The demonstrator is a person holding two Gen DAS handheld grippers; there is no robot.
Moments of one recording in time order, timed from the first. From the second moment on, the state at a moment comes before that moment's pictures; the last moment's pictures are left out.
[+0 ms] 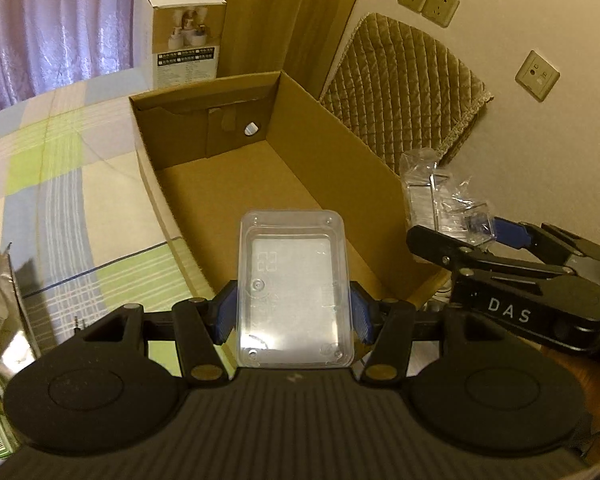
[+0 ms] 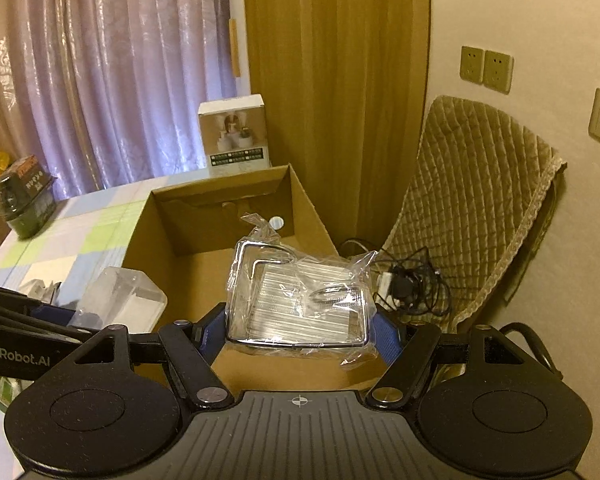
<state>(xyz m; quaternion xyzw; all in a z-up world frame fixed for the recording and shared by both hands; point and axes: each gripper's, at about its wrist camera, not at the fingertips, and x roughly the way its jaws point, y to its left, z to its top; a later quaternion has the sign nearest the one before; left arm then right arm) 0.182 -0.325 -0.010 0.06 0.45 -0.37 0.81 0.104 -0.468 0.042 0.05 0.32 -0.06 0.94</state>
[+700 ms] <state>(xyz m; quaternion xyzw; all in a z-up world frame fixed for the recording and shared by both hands) 0.175 -0.263 -0.001 0.02 0.43 -0.30 0.85 0.108 -0.466 0.034 0.05 0.33 -0.05 0.94</state>
